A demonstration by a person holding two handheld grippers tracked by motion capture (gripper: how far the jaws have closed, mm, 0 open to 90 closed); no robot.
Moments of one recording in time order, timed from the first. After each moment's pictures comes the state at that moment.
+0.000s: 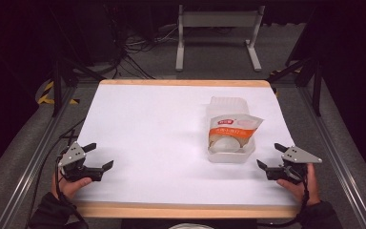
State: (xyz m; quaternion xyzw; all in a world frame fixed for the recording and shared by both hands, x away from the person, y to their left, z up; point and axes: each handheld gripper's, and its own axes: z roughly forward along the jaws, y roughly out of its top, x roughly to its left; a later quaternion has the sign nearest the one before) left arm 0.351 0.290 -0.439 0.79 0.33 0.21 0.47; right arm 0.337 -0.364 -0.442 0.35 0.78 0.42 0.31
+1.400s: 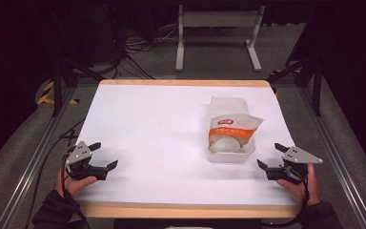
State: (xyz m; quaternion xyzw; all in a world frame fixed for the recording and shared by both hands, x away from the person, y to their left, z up) left arm 0.358 0.277 -0.443 0.80 0.33 0.21 0.45; right arm 0.337 -0.364 -0.442 0.35 0.78 0.42 0.31
